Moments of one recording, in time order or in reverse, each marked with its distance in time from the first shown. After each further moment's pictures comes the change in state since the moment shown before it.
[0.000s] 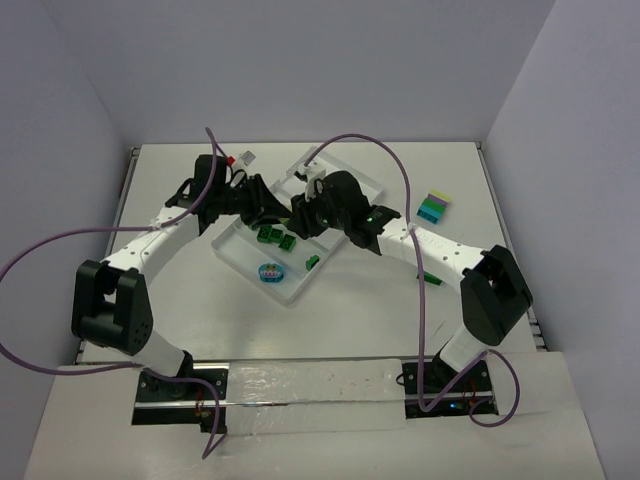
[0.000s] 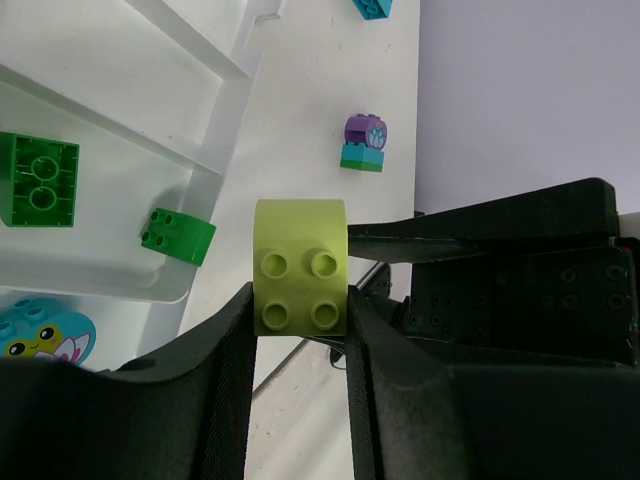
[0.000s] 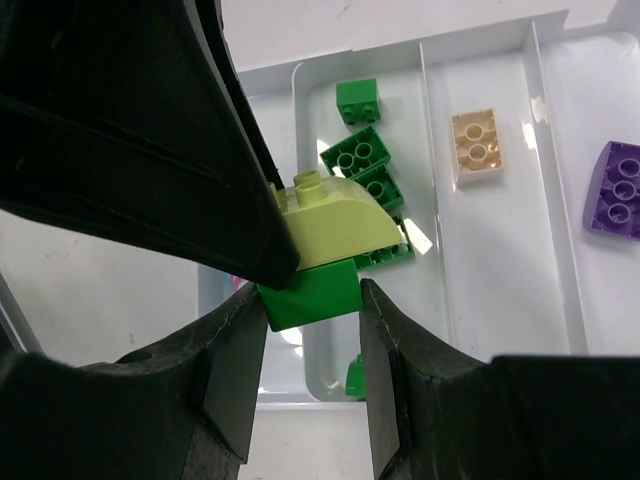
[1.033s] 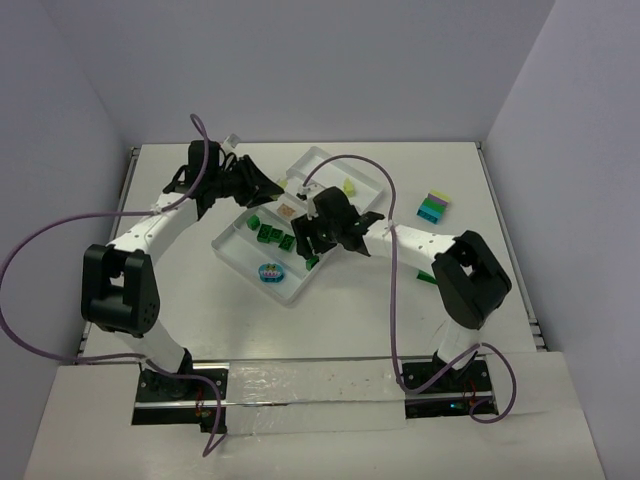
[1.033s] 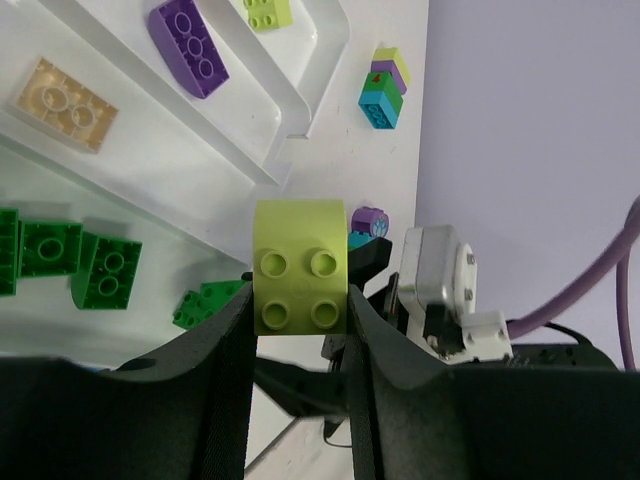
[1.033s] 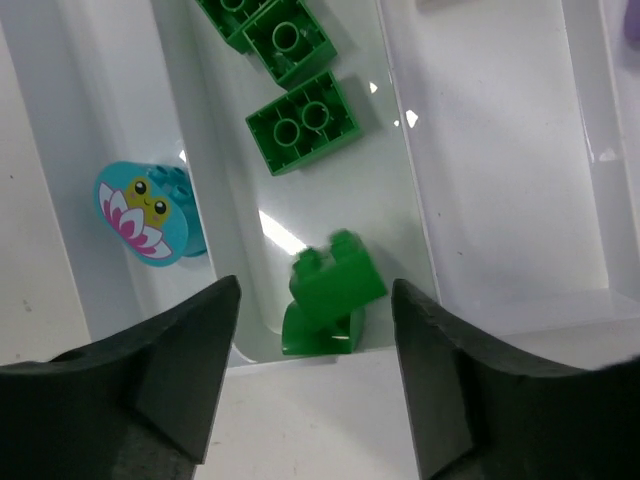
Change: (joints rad) left arm 0.062 0.090 0.099 0.062 -0.091 -0.062; right arm -0.013 0.135 -0.039 -0.118 0.079 0.040
